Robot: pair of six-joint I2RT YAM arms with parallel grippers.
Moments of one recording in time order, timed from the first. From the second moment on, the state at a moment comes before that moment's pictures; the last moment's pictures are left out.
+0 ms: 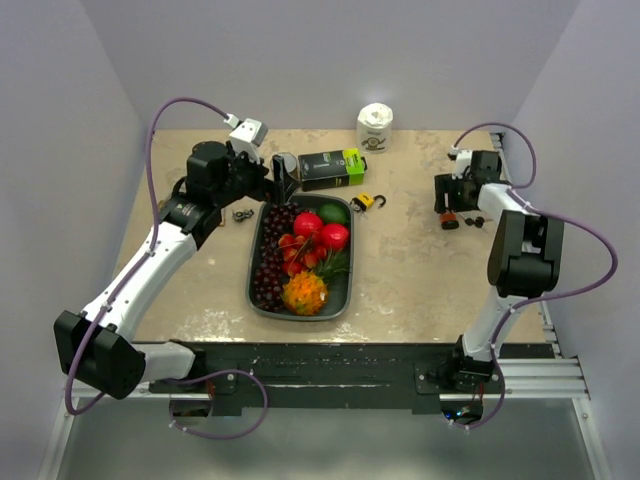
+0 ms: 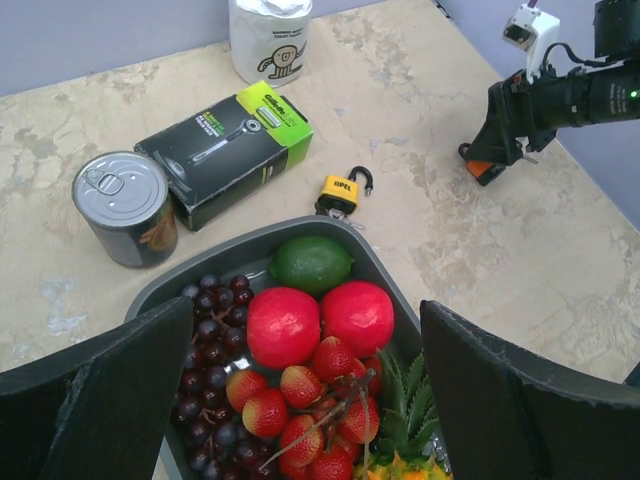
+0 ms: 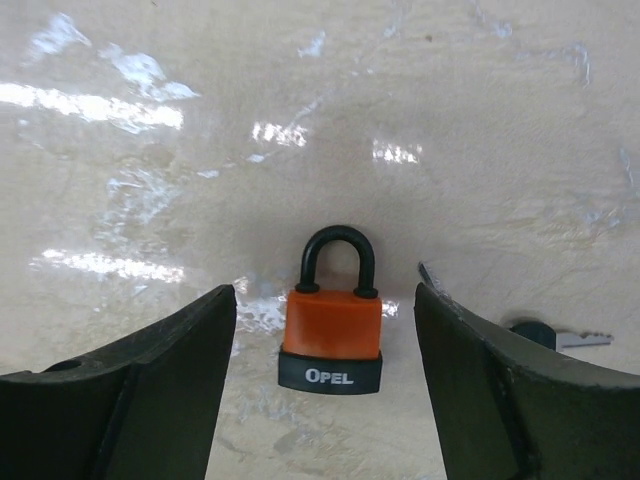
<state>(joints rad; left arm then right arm) -0.38 1.28 1.20 -0.20 0.28 -0.17 -0.14 1.90 1.29 -0.31 -0.14 -0.20</state>
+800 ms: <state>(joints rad) -0.38 1.31 1.20 -0.20 0.28 -0.17 0.27 2.10 1.62 -0.30 -0.25 -0.13</state>
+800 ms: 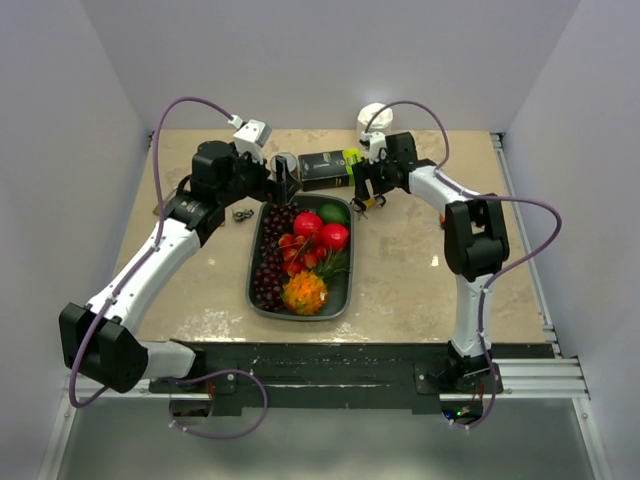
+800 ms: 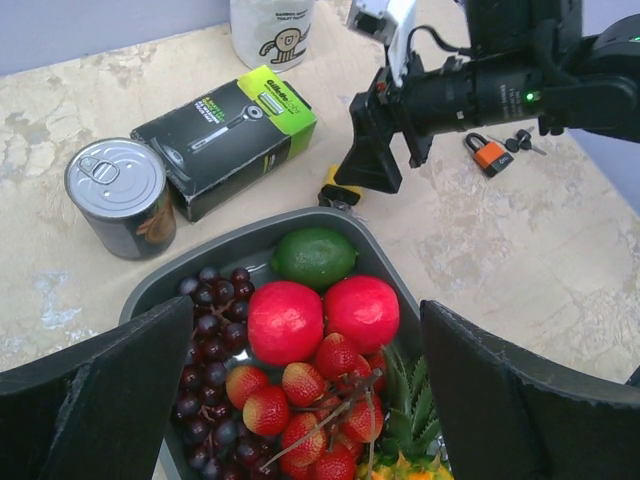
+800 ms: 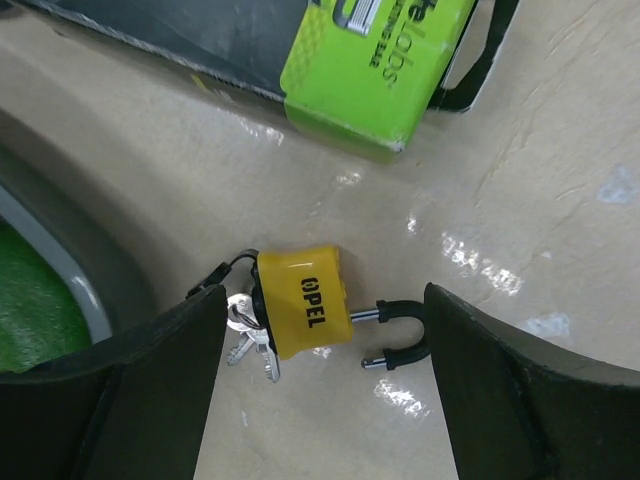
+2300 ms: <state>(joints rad) -0.38 1.35 1.20 -0.21 0.30 -0.15 0.25 2.11 1.59 -0.47 -0.42 -0.53</state>
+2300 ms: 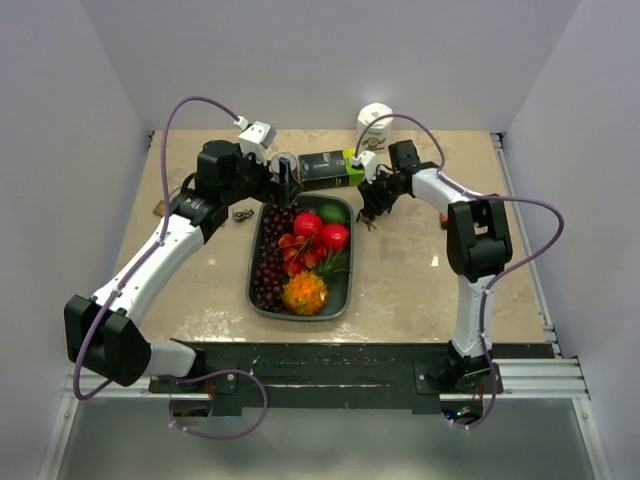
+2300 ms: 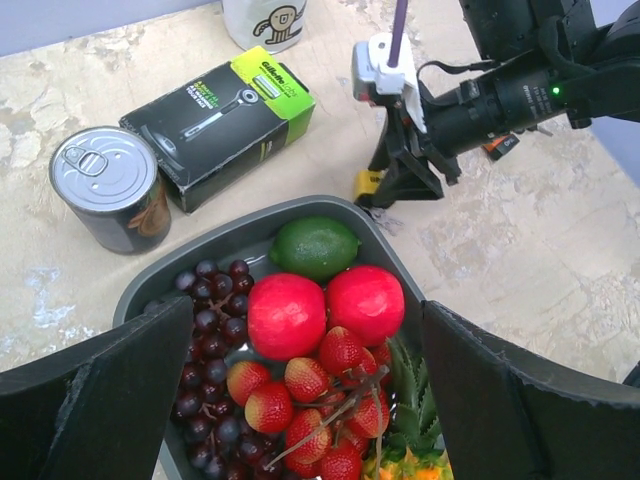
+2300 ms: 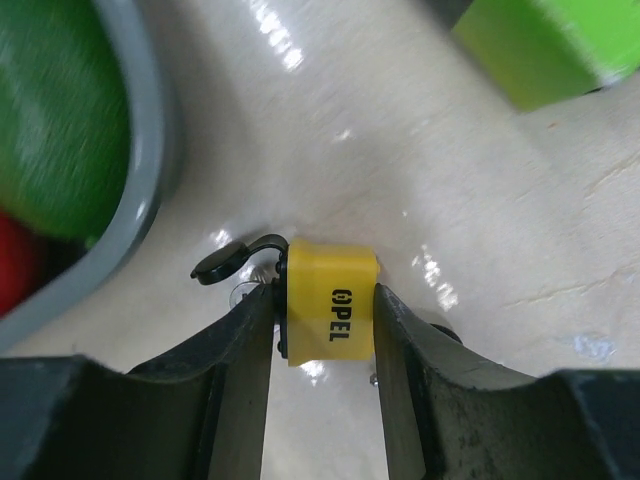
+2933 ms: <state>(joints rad) -0.38 1.35 1.20 -0.21 0.33 -0.15 0.23 1.75 1.32 -0.87 -0.52 -1.12</state>
